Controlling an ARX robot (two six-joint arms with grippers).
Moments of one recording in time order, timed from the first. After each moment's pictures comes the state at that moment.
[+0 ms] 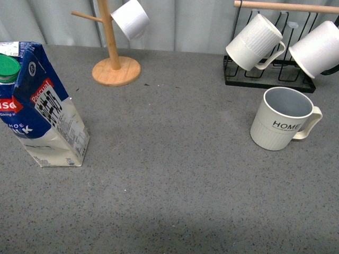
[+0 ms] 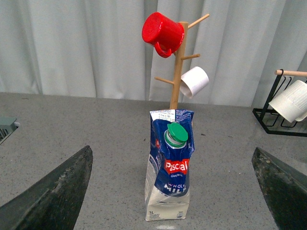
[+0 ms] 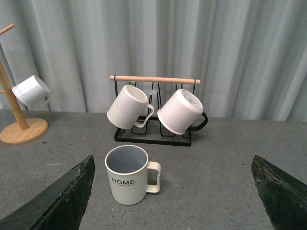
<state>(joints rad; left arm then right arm) 0.00 0.01 0.02 0.00 0.00 0.00 0.00 0.00 0.01 0.00 0.00 -0.01</state>
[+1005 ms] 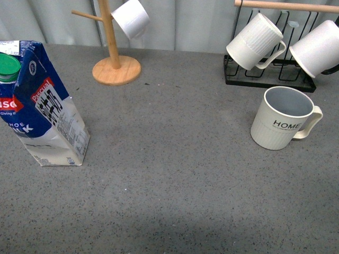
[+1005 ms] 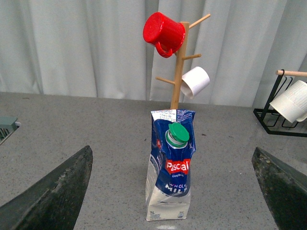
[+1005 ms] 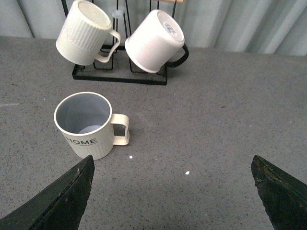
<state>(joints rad) 0.00 0.00 0.02 0.00 0.00 0.00 -0.04 0.83 0.26 0.20 0.08 -0.06</state>
